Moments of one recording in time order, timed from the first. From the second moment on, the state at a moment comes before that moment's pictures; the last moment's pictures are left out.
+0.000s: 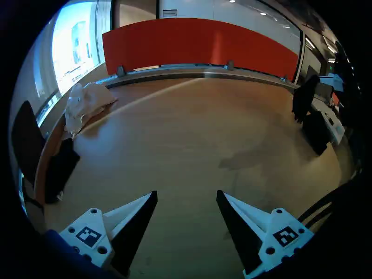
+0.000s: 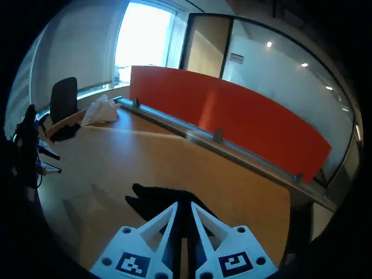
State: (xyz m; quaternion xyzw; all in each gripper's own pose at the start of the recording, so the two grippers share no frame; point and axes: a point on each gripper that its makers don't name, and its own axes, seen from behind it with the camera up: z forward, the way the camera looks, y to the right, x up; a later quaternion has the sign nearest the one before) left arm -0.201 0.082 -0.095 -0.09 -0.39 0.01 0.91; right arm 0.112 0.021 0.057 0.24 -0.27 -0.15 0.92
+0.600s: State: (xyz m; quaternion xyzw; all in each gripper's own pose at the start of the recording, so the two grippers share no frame) left arm -0.199 0.087 -0.092 -0.08 -0.40 0.01 0.91; right arm 0.117 0.106 0.093 0.19 -0.28 -0.16 0.93
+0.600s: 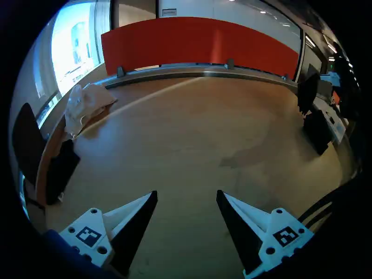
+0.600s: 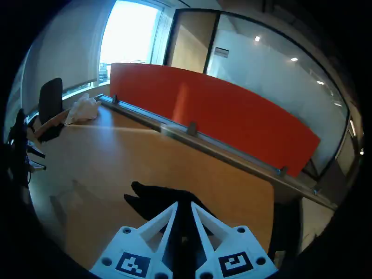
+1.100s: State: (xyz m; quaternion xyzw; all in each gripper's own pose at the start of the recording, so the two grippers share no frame) left arm -0.197 0.091 -0.090 -0.08 -0.40 0.02 0.91; right arm 0.111 0.159 0.109 0.16 -0.30 -0.16 0.93
